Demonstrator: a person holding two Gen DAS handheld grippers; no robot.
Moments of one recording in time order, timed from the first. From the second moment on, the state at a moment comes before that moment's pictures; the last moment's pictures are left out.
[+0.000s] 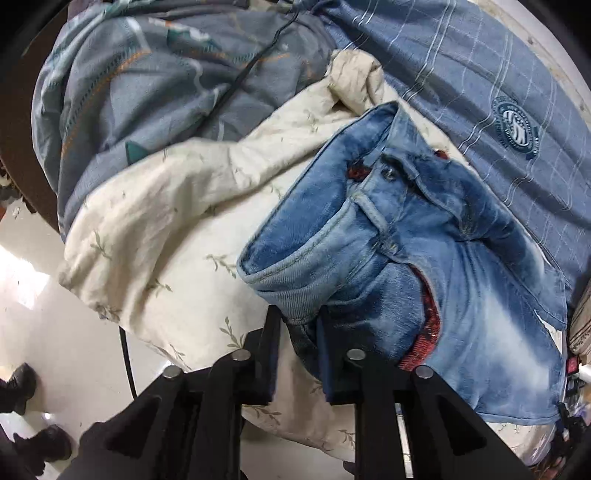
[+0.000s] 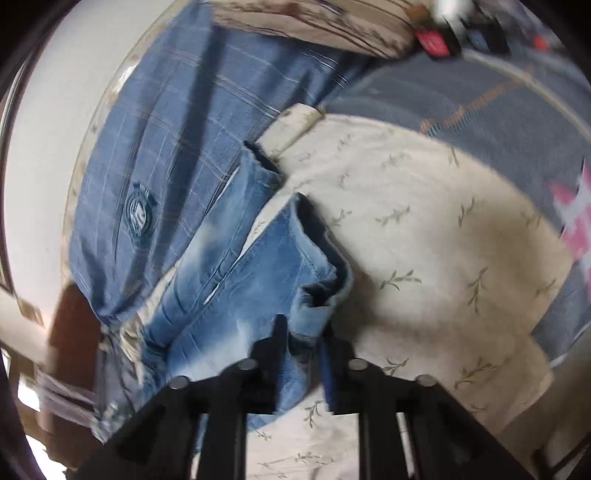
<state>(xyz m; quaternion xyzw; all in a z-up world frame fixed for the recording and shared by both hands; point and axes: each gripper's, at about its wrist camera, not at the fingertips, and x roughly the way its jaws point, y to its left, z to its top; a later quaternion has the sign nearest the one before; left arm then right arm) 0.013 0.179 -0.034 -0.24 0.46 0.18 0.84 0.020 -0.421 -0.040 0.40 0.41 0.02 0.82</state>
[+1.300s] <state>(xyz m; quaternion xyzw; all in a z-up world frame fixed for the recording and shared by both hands) 0.051 0.143 0.012 -0.10 0.45 0.13 0.88 0.064 -0.381 -0.010 0.29 0.43 0.04 0.85</state>
